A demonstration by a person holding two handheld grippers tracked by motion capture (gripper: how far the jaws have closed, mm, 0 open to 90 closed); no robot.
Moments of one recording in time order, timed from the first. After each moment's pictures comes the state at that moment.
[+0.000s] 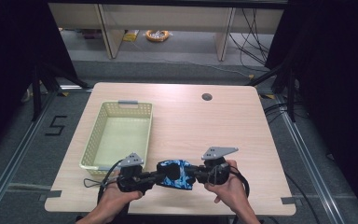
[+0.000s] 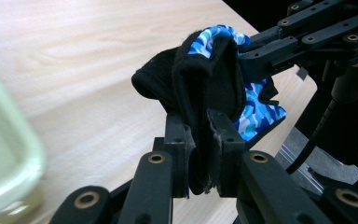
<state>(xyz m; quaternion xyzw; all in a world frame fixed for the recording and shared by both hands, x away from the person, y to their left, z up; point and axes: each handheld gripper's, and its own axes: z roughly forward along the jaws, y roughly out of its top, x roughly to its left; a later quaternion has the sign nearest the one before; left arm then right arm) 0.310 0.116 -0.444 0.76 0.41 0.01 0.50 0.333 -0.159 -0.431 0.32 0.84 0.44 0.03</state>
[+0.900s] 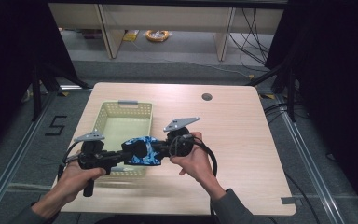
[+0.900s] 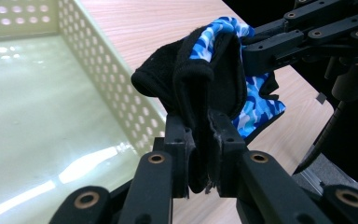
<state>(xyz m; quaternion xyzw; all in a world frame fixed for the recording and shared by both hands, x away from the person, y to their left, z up) 0.343 0.209 -0.397 0.75 0.44 0.03 0.49 0.385 -0.062 -0.380 0.29 0.85 0.44 0.04</state>
